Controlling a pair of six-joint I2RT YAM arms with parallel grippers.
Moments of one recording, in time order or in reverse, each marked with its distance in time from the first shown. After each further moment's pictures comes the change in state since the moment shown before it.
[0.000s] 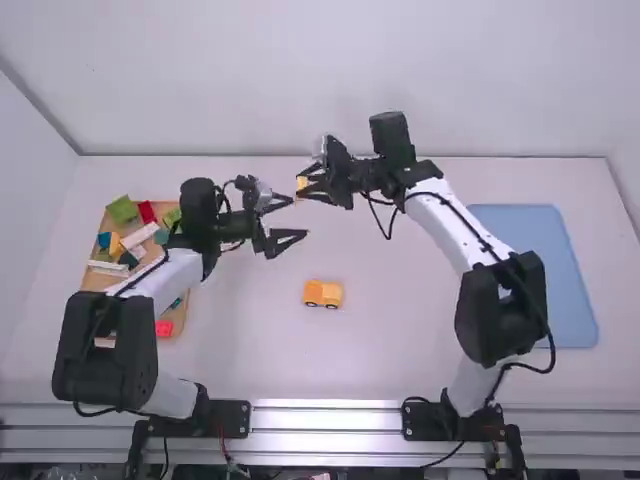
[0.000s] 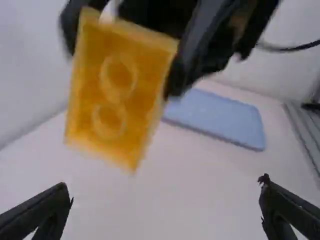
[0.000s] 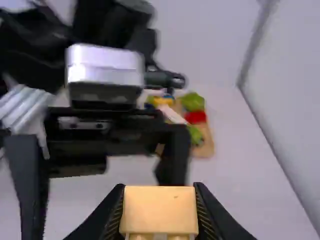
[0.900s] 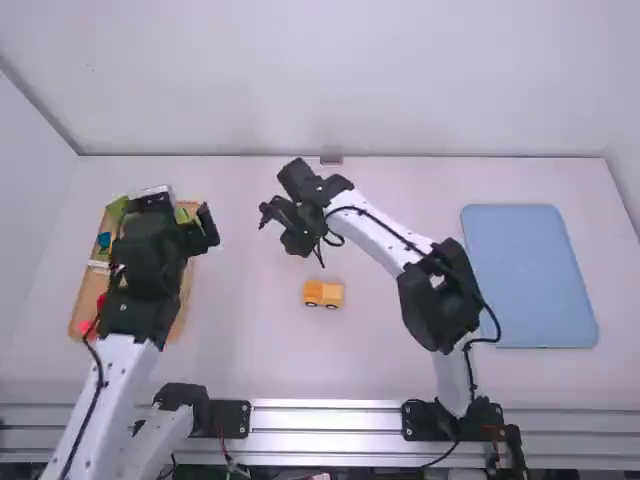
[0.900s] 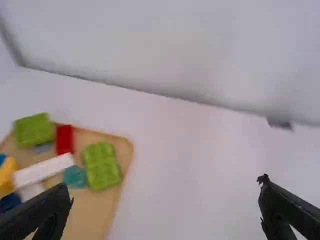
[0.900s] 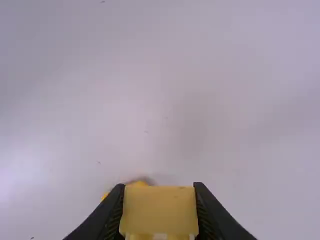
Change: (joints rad) left arm 0.023 -0.716 -0.055 -0.655 -1.355 -0.392; right arm 0.347 0.235 0.230 -0.604 0.850 0.244
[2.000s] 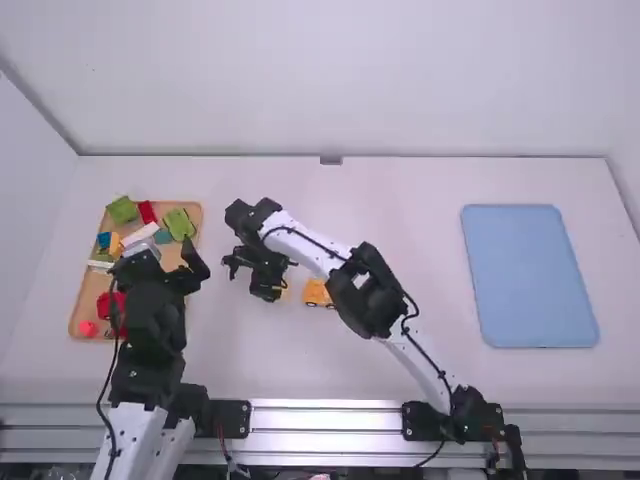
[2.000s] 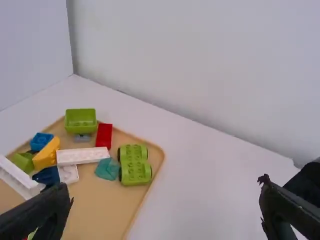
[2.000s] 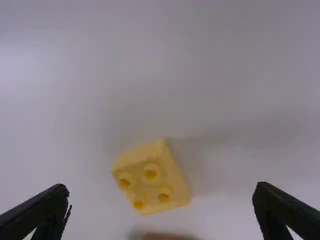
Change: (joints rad) left arm 0.000 -0.377 -0.374 0.167 -0.135 -0.064; right arm 0.168 0.428 0.430 -0.319 0.114 -0.162
